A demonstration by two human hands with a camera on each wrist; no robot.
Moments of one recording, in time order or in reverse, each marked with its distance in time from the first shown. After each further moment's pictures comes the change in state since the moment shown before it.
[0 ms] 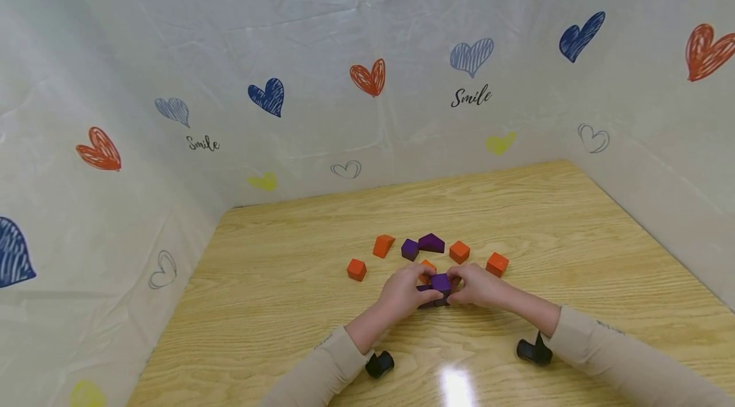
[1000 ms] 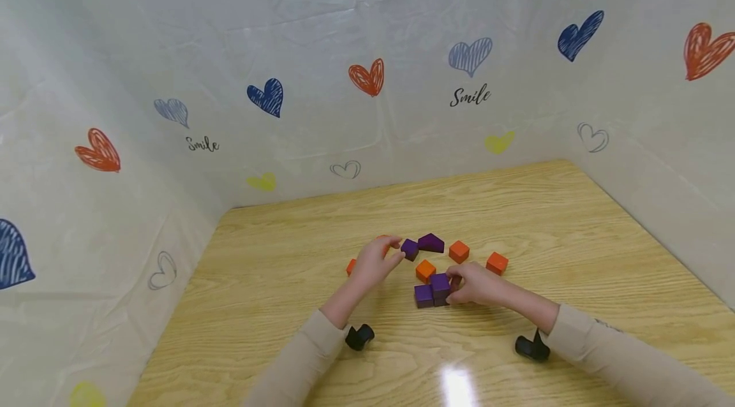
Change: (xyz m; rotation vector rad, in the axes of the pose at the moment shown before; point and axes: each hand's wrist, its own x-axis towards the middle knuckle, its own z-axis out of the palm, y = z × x) left_hand 0.015 -0.033 -0.047 -0.103 0.137 -0.014; right_hand 0.000 0.000 -0.004 0.039 -0.043 0.080
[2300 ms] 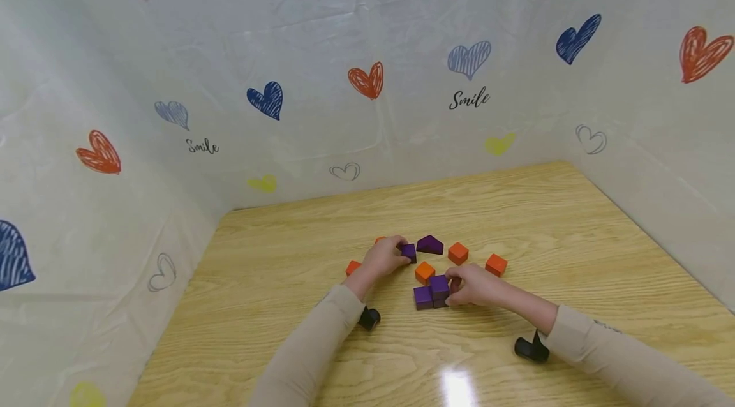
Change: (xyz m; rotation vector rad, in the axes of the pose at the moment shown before) left_hand 0.045 -0.026 0.033 0.183 -0.205 -0.158; right_hand 0.000 0.002 0.000 -0.001 0.007 -0.004
